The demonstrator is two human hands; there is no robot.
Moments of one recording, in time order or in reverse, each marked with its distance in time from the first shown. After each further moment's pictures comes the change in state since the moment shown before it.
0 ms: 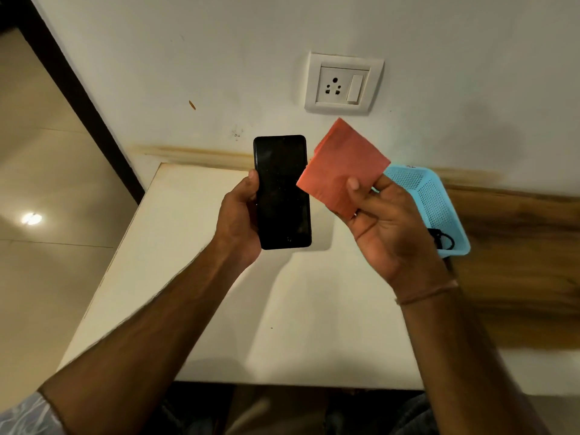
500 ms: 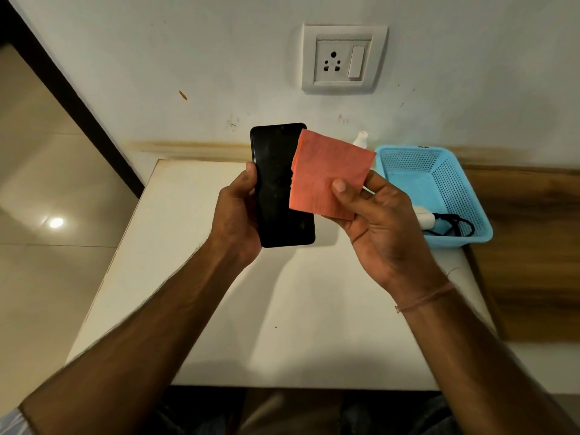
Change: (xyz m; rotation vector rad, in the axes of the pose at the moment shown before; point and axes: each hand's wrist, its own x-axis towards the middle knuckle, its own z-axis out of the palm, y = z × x) left_hand 0.004 -0.004 -0.003 0.033 0.002 -0.030; right_hand -0.004 0.026 -0.007 -0.081 0.060 -0.024
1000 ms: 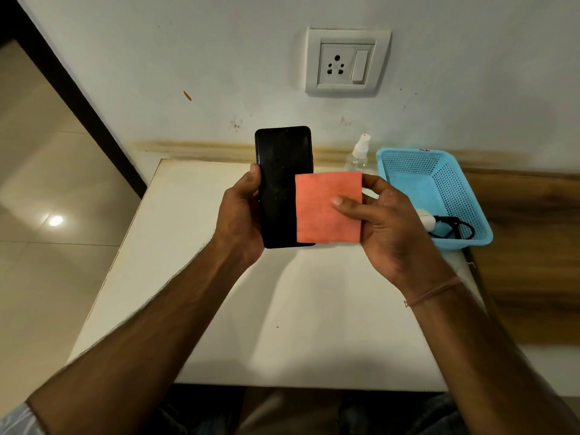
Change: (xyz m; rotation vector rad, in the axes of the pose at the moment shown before) left_hand 0.000 -0.001 0.000 -0.041 -0.023 -0.023; right_hand 0.009 -0.002 -0.016 -0.126 0.068 0.132
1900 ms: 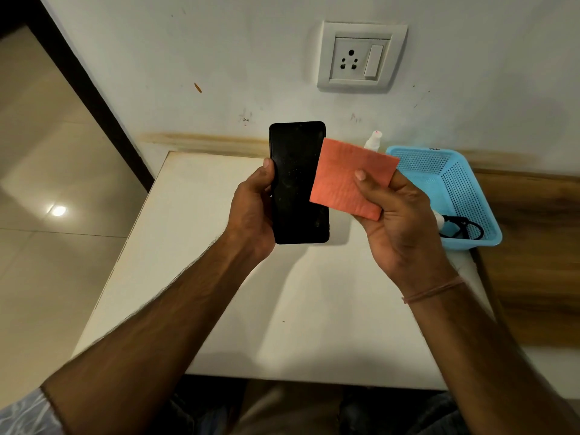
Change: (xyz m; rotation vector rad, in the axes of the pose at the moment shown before) left_hand -0.001 -0.001 0.003 -0.018 0.045 0.005; right_hand -0.003 0.000 0.016 0.056 0.119 -0.166
